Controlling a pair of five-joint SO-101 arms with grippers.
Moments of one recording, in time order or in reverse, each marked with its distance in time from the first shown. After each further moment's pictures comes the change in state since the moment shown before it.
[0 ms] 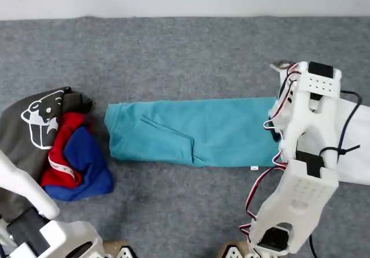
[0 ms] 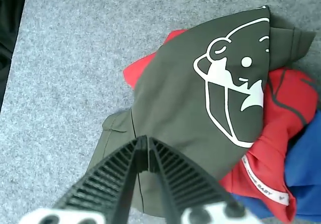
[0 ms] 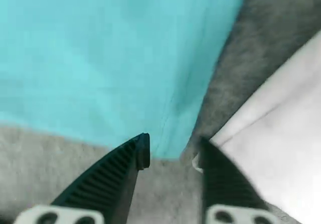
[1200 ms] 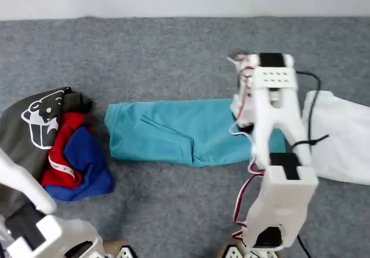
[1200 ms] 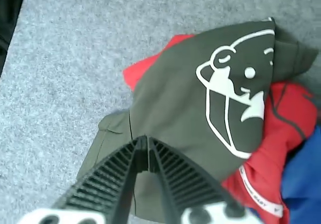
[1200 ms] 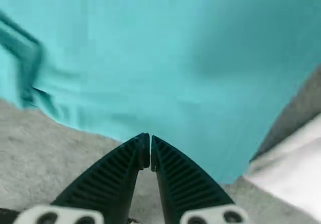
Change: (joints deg) left arm 0.0 2.4 -1.8 0.0 3.0; right arm -14.4 -3.6 0.4 5.9 -7.4
